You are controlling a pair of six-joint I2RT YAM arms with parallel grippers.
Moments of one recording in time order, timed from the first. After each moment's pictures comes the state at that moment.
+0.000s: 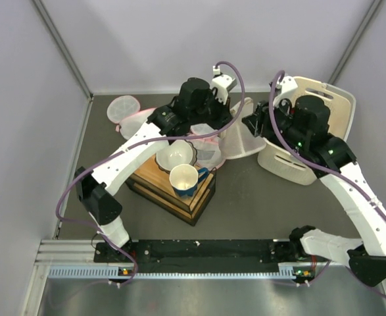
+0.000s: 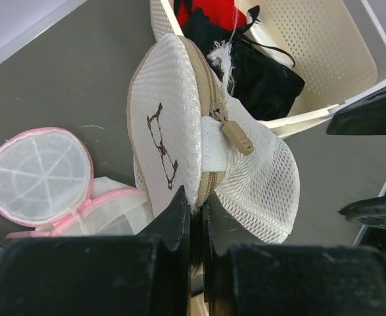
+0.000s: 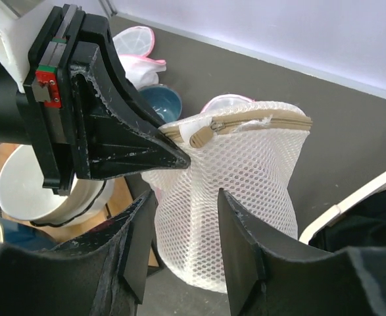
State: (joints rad) left arm -0.76 1.72 1.81 -0.48 0.20 -0.11; right arm 0.49 1.09 1.35 -0.50 -0.13 0.14
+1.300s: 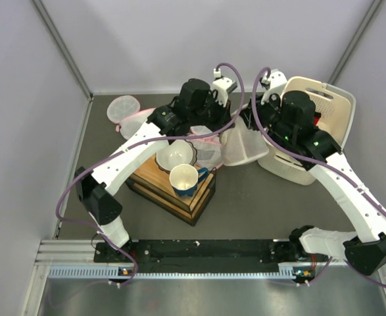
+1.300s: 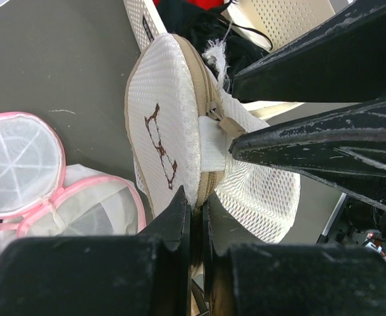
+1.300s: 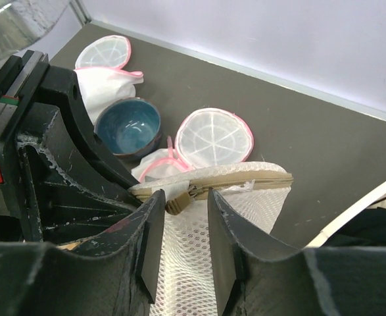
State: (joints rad) left arm -0.76 1.72 1.82 -0.54 0.28 -0.16; right arm 0.52 1.18 1.35 -0.39 -0.03 0.10
